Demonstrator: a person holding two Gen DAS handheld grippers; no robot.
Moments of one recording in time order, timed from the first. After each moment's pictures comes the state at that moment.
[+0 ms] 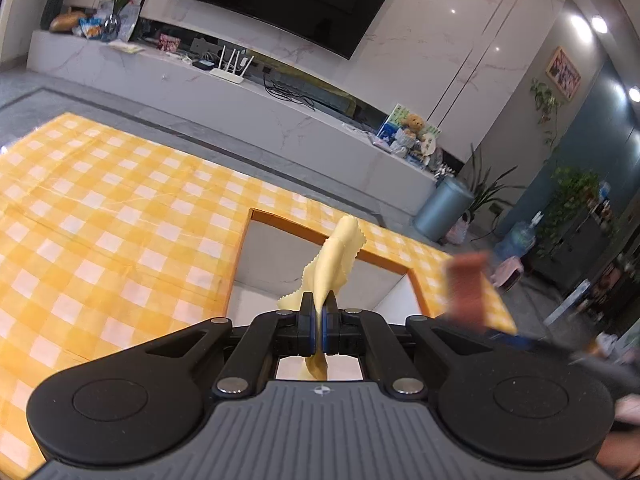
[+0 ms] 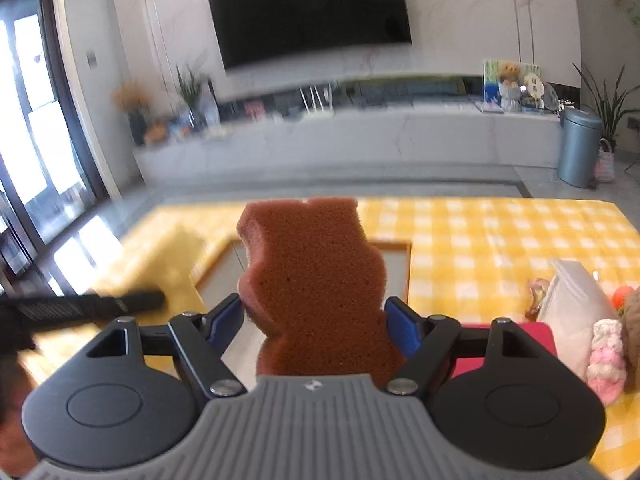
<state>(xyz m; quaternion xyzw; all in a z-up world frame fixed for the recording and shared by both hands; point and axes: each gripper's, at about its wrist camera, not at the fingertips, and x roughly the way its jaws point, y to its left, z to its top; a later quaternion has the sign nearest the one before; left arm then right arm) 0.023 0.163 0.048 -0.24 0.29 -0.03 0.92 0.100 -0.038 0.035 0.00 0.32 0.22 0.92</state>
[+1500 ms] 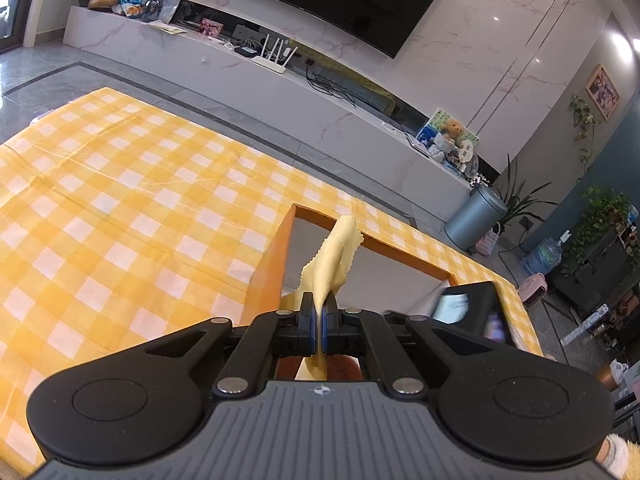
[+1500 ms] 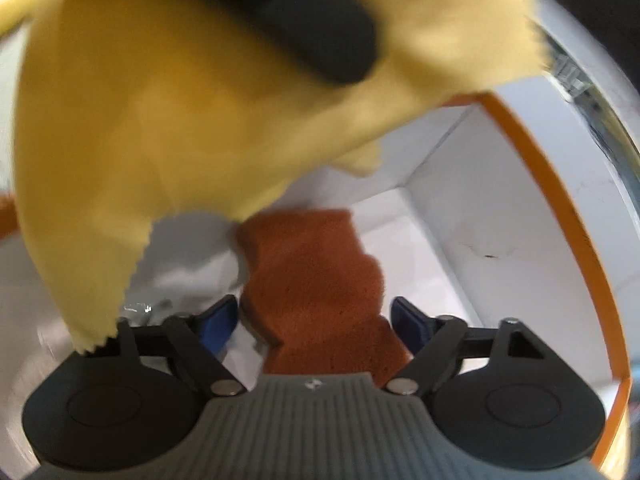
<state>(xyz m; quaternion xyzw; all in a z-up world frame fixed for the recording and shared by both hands) 0.032 0.190 0.034 -0.26 0.31 0.03 0.91 0.152 0.086 -0.077 -0.38 0.37 0.45 0.73</state>
